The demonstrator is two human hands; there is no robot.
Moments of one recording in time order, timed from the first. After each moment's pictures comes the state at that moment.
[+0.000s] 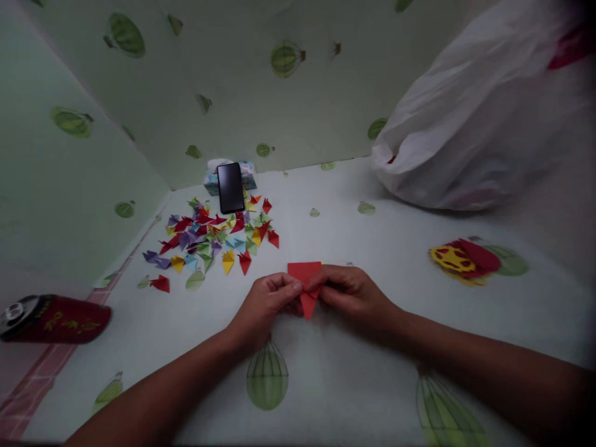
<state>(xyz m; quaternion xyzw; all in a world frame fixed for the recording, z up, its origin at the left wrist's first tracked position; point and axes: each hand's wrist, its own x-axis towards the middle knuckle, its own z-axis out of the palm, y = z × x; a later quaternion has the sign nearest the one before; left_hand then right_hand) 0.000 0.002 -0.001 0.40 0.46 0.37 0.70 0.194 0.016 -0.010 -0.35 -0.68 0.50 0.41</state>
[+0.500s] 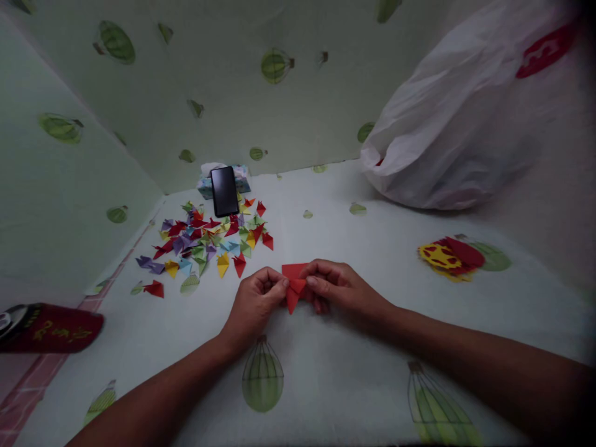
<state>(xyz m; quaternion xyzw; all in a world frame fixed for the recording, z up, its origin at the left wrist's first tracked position) 0.001 0.005 0.011 0.51 0.54 0.40 0.54 0.193 0.017 -0.008 -0.33 -0.55 0.67 0.37</state>
